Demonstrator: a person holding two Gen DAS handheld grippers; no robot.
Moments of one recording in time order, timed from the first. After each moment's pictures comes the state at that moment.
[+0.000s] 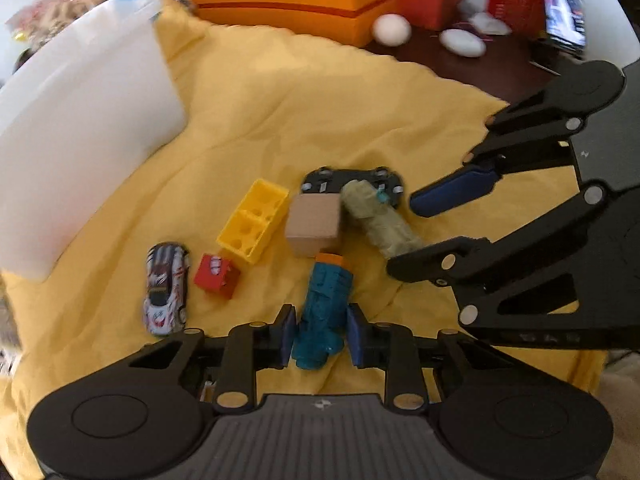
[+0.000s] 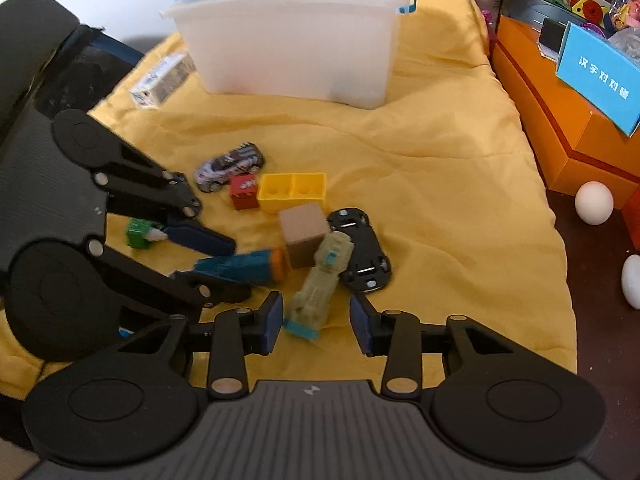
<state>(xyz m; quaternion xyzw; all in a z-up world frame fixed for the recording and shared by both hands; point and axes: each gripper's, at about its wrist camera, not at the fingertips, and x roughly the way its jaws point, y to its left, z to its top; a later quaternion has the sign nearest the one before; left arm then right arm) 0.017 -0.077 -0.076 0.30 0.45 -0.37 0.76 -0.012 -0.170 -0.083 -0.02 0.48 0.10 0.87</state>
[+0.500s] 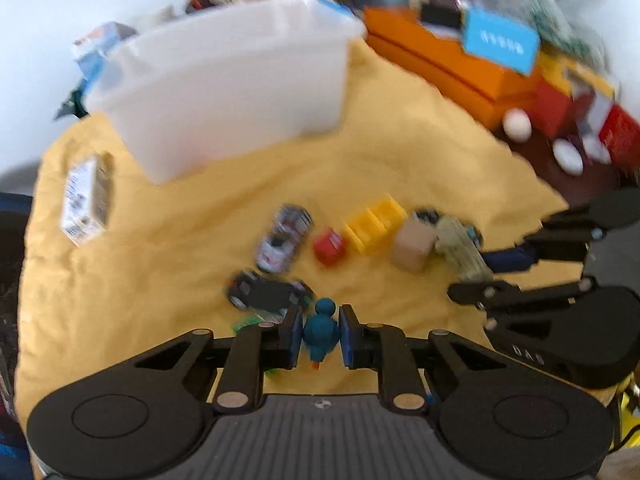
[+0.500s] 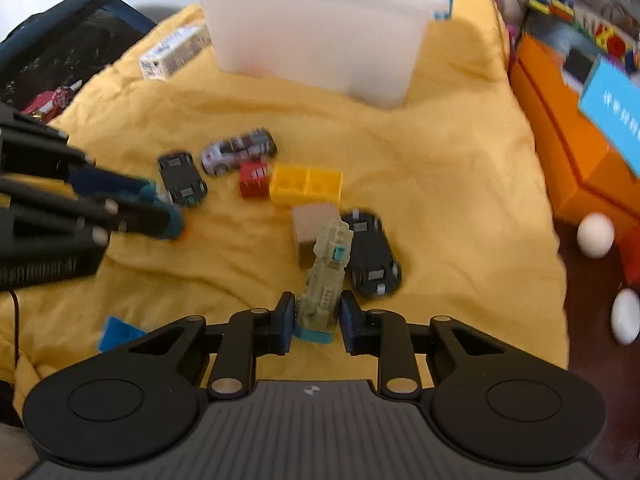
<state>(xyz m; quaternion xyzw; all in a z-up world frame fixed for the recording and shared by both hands) 0.010 -0.016 -0.028 0.14 0.45 -0.21 0.86 -0.006 -0.151 -0.070 -0.09 0.47 0.12 0.87</state>
